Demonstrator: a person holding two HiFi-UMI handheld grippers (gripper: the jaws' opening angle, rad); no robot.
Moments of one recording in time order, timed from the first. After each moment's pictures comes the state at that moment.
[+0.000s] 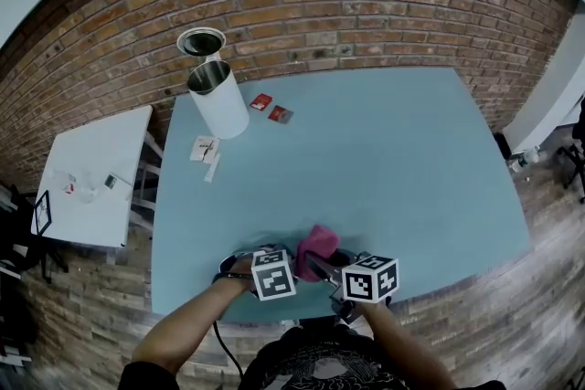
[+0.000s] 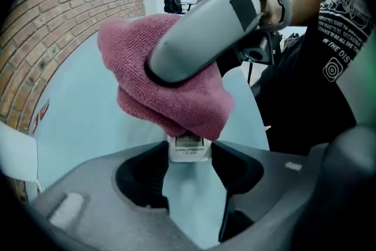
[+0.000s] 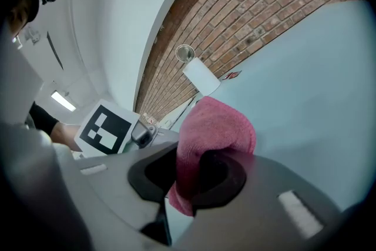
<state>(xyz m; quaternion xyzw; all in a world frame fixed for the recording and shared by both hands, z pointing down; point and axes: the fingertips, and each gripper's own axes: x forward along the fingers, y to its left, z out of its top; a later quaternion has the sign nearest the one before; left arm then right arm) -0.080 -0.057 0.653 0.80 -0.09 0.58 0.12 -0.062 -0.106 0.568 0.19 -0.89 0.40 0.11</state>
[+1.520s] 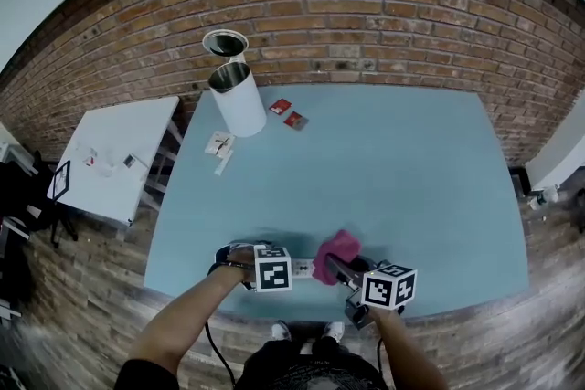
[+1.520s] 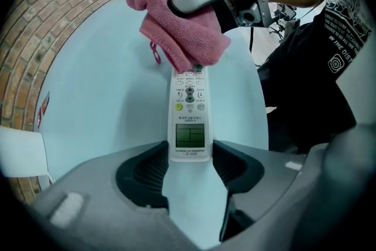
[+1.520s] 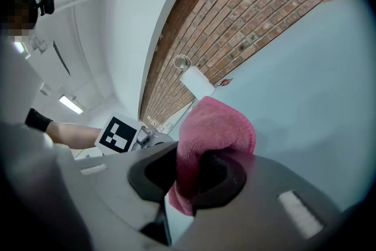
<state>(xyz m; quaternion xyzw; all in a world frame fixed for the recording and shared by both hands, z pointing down) -0.085 -0.059 0.660 0.72 -0.10 0.67 0.15 0.011 -0.134 0.568 0.17 -0.89 0.41 0.10</state>
